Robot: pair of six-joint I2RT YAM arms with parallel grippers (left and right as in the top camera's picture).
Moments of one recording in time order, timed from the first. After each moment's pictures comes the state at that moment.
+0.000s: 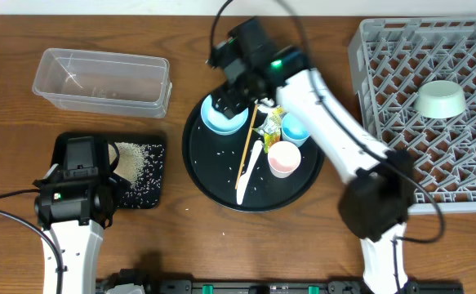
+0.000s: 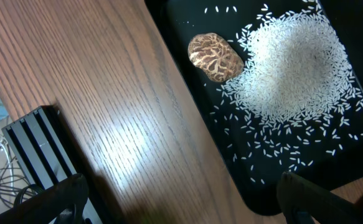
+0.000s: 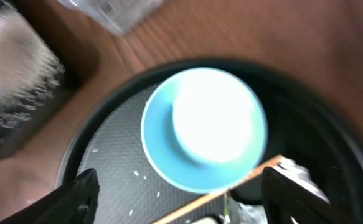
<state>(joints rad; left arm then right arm) 0.12 1.02 0.92 -1.25 -0.35 -0.90 0.61 2.17 2.00 -0.93 -0.20 -0.10</state>
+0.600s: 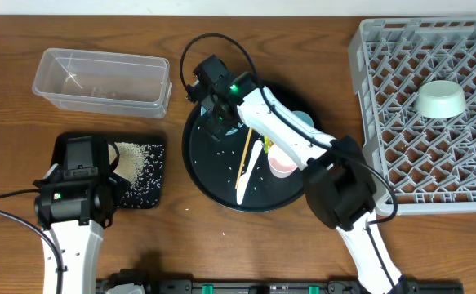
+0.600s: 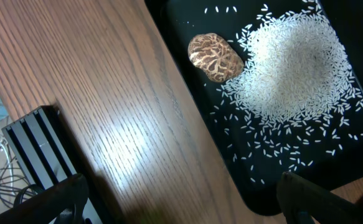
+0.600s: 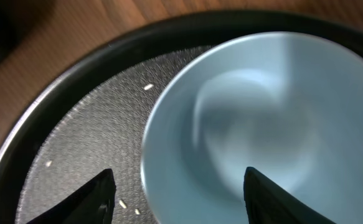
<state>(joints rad) 0.12 1.02 0.92 -1.25 -0.35 -0.90 0.70 2.34 2.00 -0.90 -0.09 -0.14</state>
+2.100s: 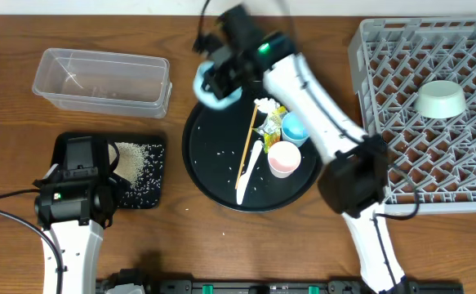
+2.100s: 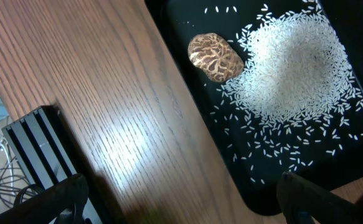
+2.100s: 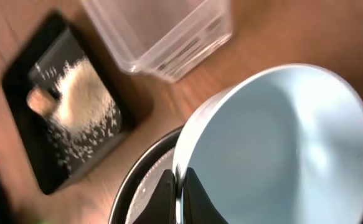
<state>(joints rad) 0.12 1.02 0.92 -1.25 -0.35 -0.90 0.55 2.36 2.38 -1.04 -0.50 -0.03</state>
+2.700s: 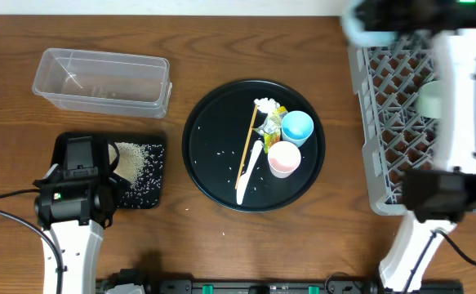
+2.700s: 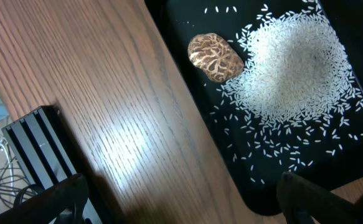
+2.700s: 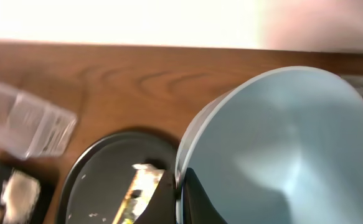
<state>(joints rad) 0.12 1.02 0.92 -1.25 -0.35 -0.90 -0.06 2.10 2.50 -1.26 -0.45 0.05</state>
